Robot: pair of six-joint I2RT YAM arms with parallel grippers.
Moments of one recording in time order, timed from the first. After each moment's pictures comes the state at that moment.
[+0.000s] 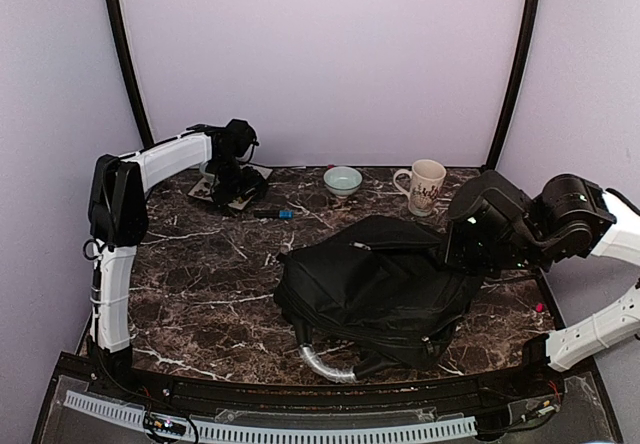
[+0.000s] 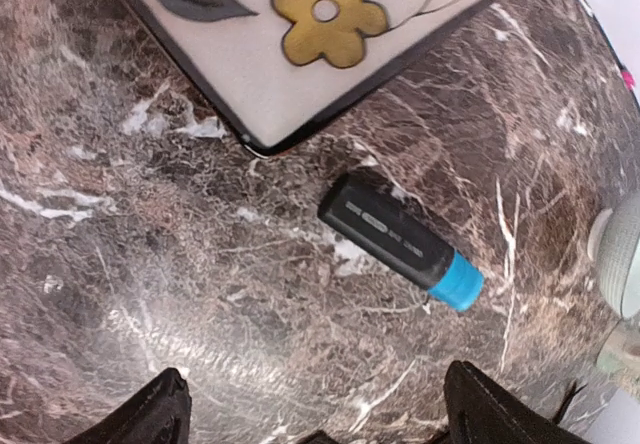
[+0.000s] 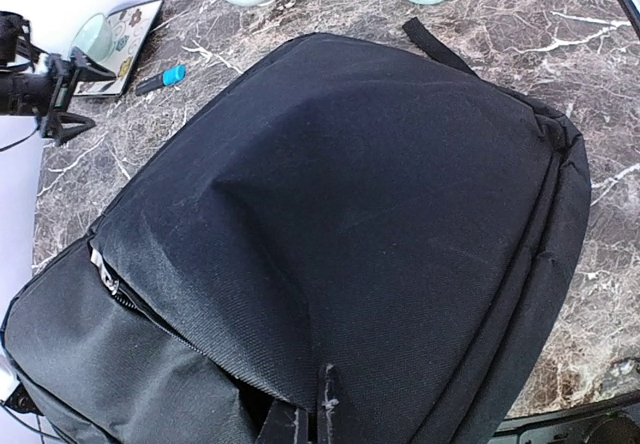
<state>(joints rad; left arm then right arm) -0.41 2.21 2.01 -1.02 0.00 -1.00 1.23 1.11 1.24 -1.16 0.53 1.26</state>
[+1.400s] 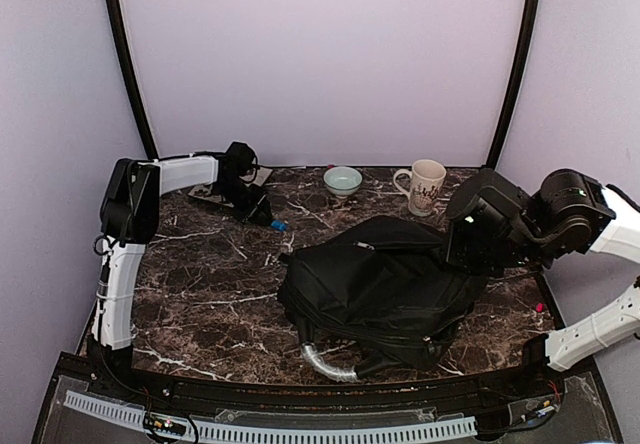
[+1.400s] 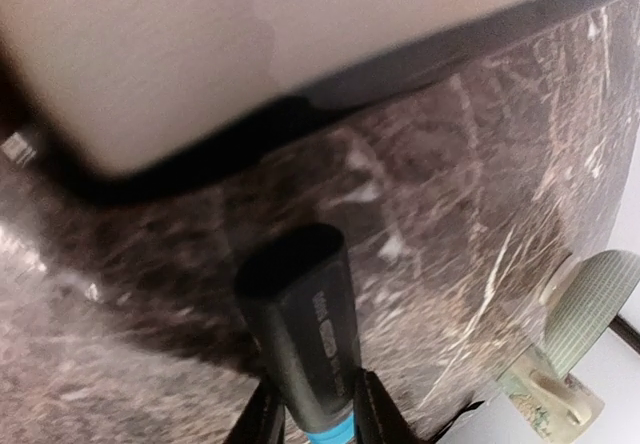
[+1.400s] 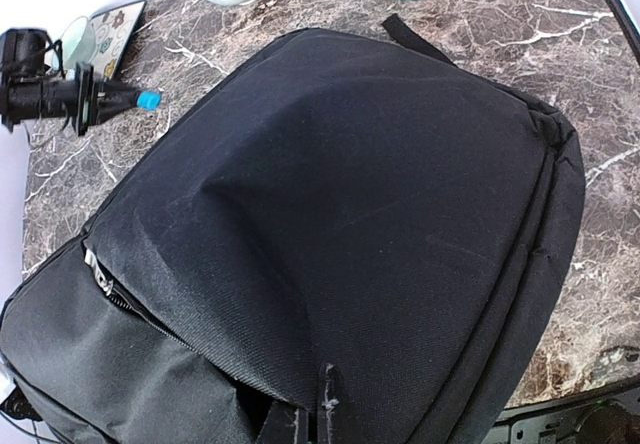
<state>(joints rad) -0.36 2.38 1.96 -0.75 0.30 -1.29 1.23 1.14 1.28 -1.22 0.53 1.29</state>
